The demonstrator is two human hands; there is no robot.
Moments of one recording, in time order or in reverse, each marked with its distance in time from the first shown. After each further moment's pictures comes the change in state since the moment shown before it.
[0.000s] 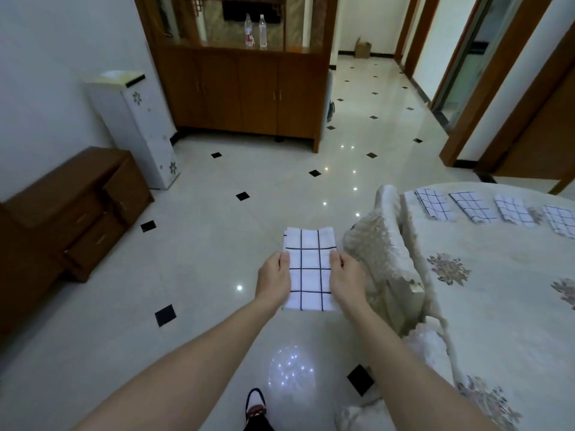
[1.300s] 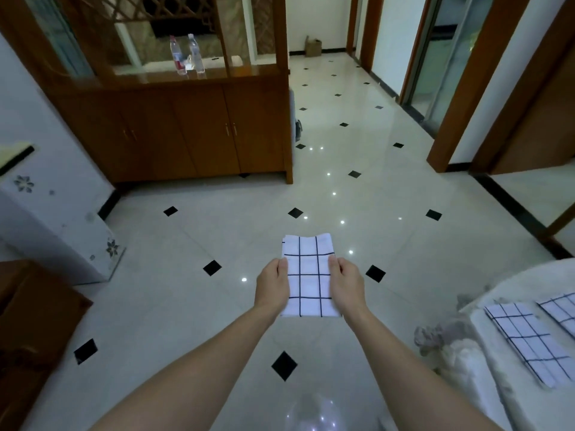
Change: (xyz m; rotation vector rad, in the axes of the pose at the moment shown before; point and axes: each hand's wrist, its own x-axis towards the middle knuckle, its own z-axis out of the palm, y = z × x) left_hand 0.610 0.136 0.125 0.055 -0.173 0.047; right_hand 0.596 -0.081 0.123 0.096 0.143 0.132
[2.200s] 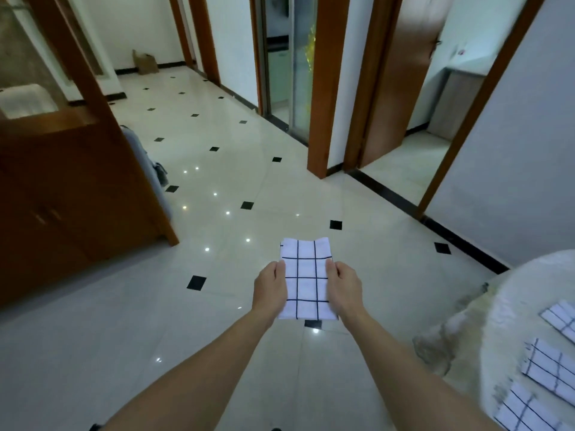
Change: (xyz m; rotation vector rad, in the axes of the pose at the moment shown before) left_hand 0.380 0.176 0.256 0.058 -0.497 0.181; right_hand 0.395 -0.022 -0.091 0.010 0.484 0.233
